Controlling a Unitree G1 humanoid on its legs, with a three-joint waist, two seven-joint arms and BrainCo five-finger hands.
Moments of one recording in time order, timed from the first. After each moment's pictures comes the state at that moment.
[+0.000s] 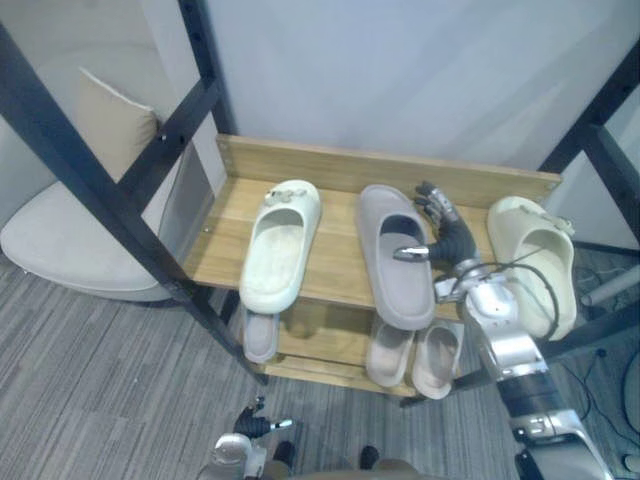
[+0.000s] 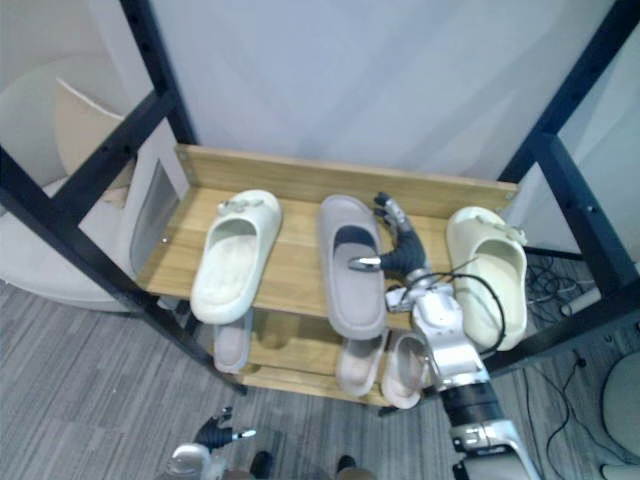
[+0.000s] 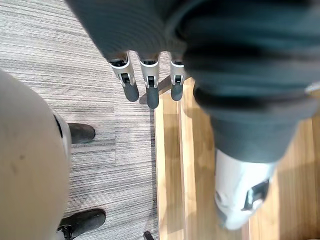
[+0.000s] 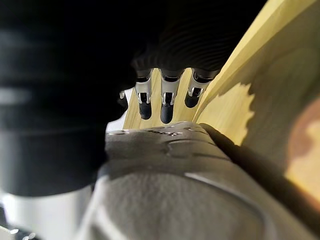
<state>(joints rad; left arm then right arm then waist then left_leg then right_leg) 0.01 0.10 -0.13 1.07 0.00 -0.12 0.04 -0.35 -0.39 0.10 0.16 0.08 -0.13 0.02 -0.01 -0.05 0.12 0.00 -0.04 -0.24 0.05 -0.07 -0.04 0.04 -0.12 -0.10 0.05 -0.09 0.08</state>
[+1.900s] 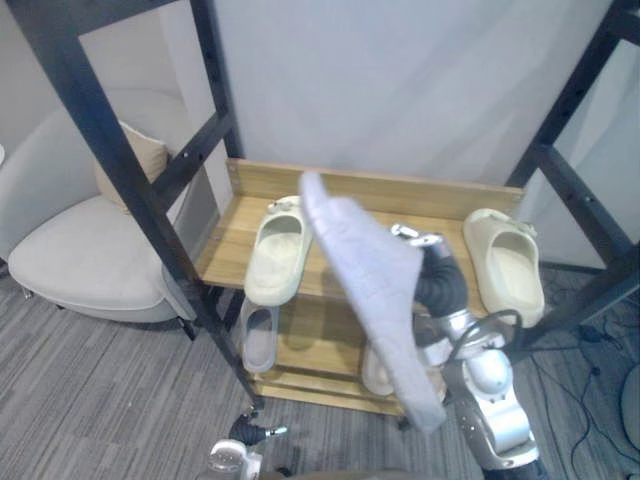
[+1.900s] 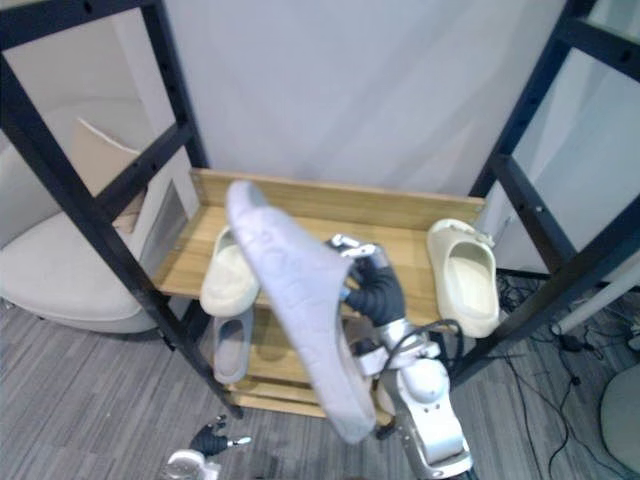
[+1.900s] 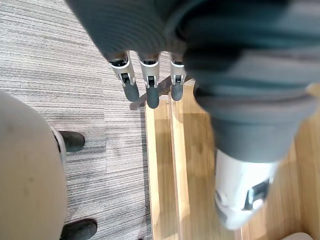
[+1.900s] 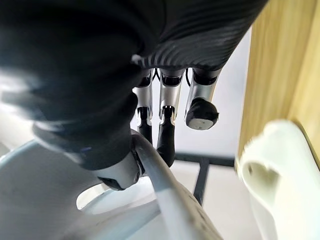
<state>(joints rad) 0.01 0.11 -0.13 1.12 0.04 -0.12 0.04 0.10 -0.25 0.27 -0.42 0.24 -0.23 0.17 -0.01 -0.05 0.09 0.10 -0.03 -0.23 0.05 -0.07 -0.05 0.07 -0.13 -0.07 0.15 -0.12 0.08</state>
